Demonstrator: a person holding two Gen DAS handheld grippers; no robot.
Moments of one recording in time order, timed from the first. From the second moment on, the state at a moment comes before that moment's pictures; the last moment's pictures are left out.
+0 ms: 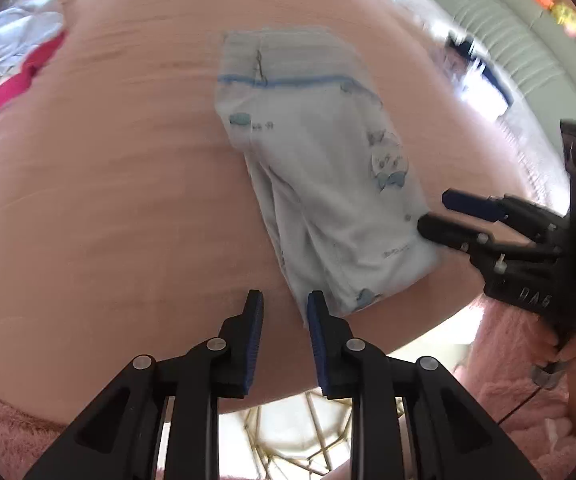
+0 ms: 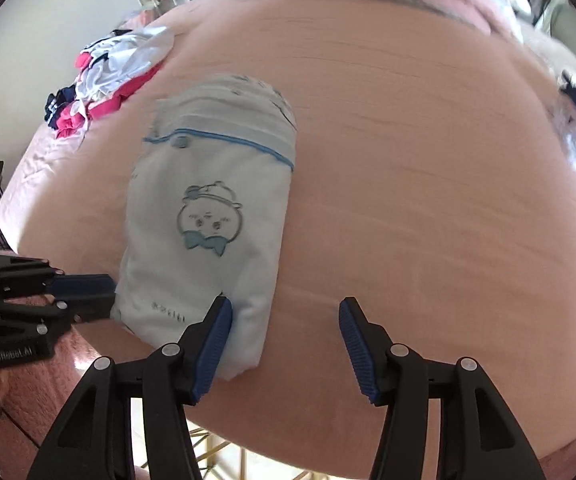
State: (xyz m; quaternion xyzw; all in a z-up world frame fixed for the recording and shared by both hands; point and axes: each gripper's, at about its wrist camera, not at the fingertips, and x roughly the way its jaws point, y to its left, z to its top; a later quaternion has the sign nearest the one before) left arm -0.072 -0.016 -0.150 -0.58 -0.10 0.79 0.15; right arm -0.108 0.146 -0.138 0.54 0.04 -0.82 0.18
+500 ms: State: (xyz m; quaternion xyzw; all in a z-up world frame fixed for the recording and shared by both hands) left arm -0.063 -0.018 -0.130 -0.53 -0.10 0.83 0.15; right arm -0.115 0.146 -0.131 0.52 0.05 -0.84 0.18
